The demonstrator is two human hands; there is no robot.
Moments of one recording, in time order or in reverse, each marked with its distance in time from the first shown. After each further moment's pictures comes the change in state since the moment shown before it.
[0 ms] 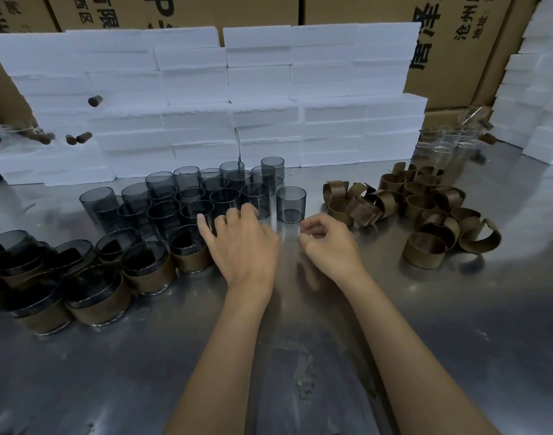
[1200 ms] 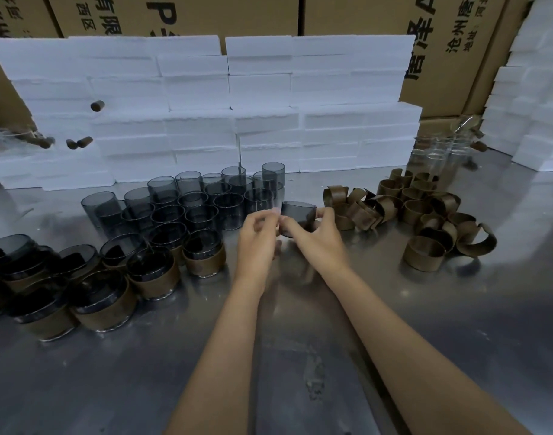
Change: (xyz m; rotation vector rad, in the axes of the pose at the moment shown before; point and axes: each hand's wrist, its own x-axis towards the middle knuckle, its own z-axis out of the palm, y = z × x) left_hand 0.013 -0.006 0.022 -1.211 -0.372 -0.366; right_hand 0.012 -0.006 0.024 0.210 0.016 0.058
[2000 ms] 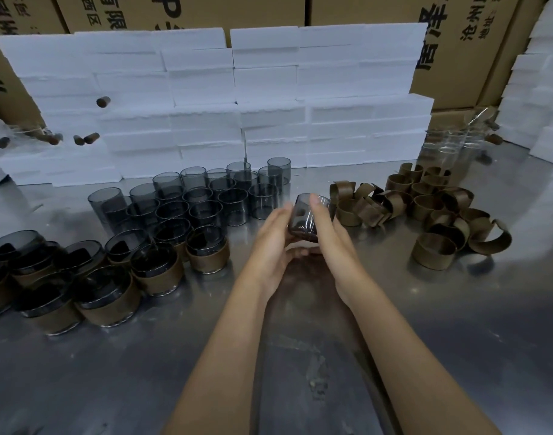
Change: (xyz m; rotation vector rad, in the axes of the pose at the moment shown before) left_hand -0.009 0.006 0.010 -0.266 -0.324 -0.156; right_hand -0.029 -0.013 -0.015 0.289 -0.142 0.047
